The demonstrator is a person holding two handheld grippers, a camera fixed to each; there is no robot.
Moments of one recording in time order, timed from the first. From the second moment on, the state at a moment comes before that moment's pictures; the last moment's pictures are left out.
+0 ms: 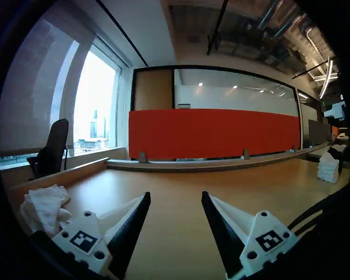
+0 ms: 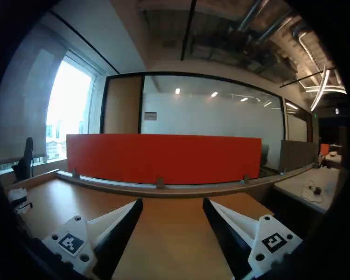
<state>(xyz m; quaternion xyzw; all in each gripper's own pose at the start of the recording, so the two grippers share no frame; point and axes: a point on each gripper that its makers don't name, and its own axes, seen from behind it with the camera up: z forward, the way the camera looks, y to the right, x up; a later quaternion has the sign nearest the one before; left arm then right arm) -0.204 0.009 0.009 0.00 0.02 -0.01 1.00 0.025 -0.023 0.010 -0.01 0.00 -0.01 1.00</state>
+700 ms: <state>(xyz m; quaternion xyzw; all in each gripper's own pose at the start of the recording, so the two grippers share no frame) -0.206 0.011 0.009 0.00 0.02 -0.01 1.00 -0.062 -0.002 0.014 -0.01 -0.01 0.00 1.00</state>
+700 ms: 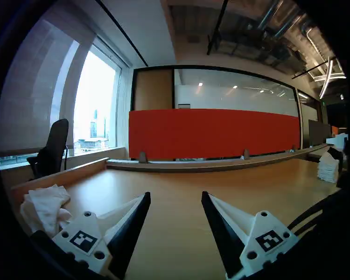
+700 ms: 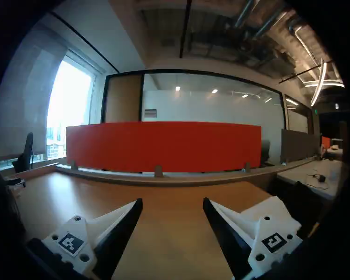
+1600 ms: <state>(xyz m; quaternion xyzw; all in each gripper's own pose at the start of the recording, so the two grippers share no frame) -0.207 0.011 0.009 0.00 0.02 -0.01 1.00 -0.119 0.012 0.010 0.00 -0.01 0.01 1.00</state>
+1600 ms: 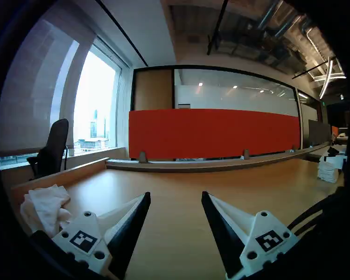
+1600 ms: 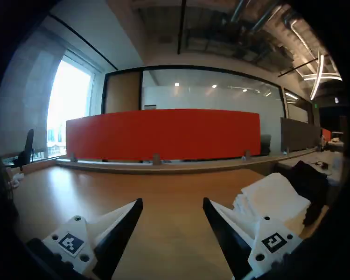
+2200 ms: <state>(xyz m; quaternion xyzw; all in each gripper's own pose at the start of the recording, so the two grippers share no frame) -0.207 0.011 0.009 0.00 0.02 -0.01 1.00 -0.113 0.005 0.004 0.00 0.01 0.00 1.00</state>
